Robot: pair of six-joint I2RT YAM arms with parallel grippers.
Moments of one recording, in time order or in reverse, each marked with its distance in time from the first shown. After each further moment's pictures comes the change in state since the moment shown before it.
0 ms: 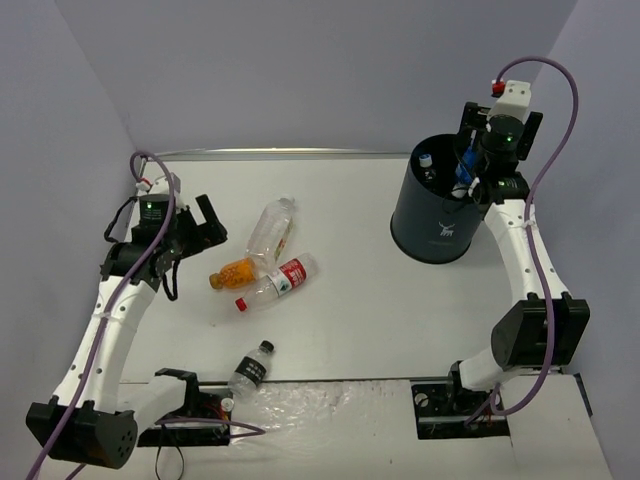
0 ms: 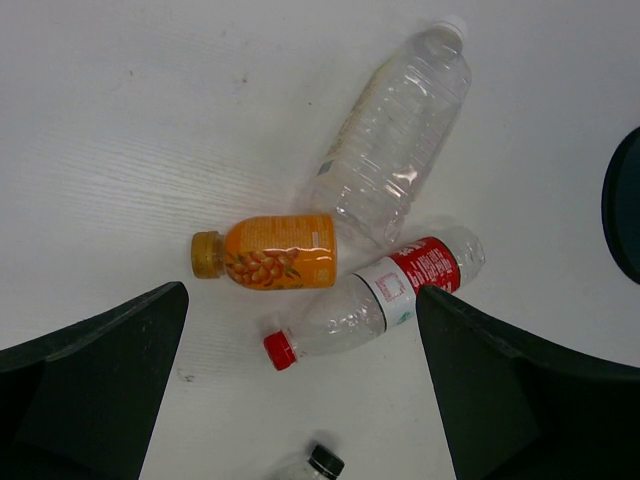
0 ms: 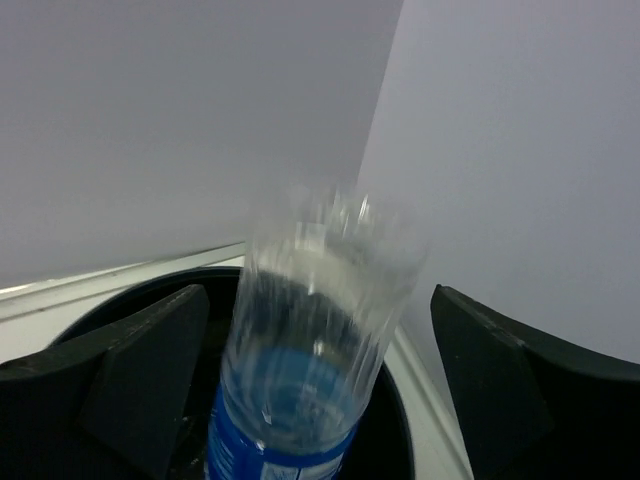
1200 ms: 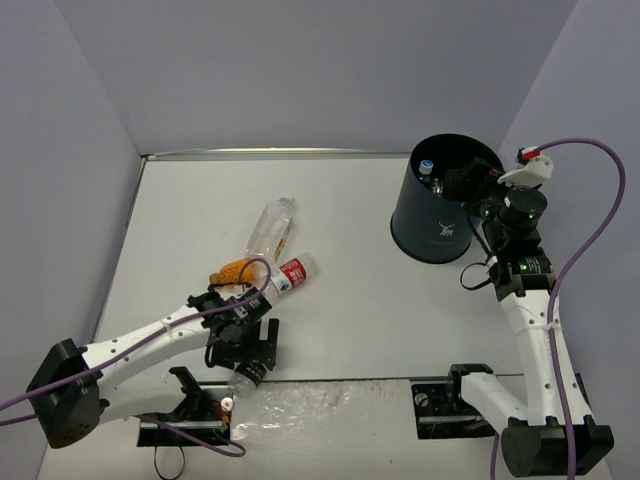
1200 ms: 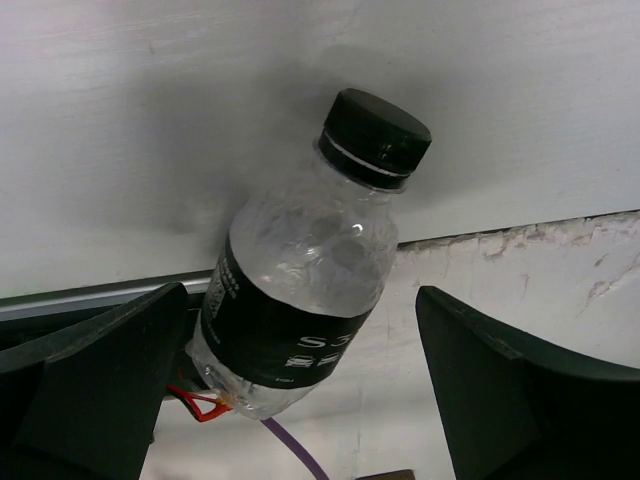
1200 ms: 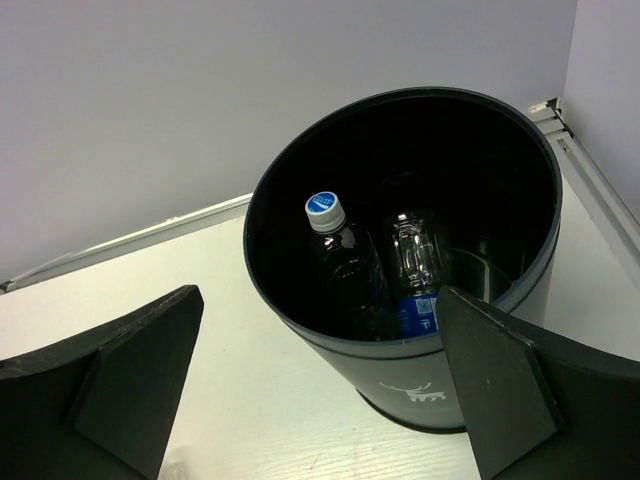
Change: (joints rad) left arm -0.695 0.031 -0.478 -0.233 0.078 -0.348; right arm 0.009 -0.543 -0.401 -0.168 -0.351 0.440
